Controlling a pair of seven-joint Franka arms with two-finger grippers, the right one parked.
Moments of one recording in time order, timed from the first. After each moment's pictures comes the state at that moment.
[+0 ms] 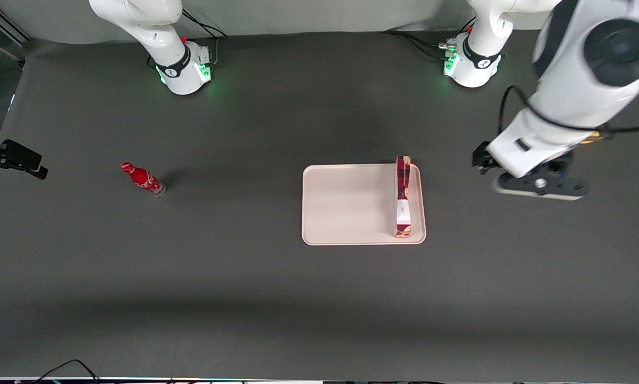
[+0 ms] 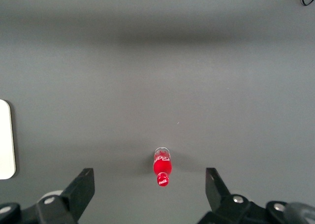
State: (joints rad) arm -0.15 0.16 -0.18 -1.46 0.14 1.54 -0.16
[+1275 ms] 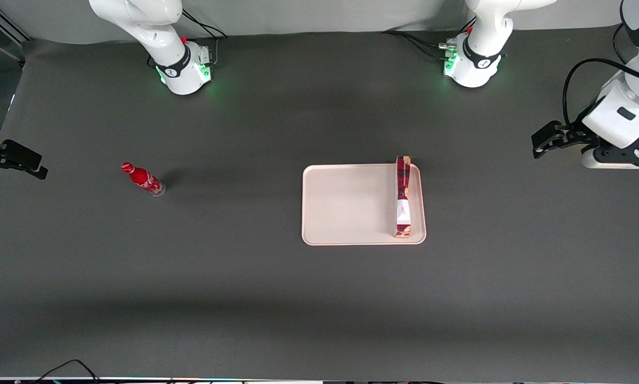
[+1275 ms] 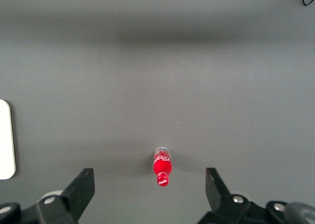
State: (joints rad) arm 0.08 -0.06 -0.18 -1.73 0.00 1.68 -0.07
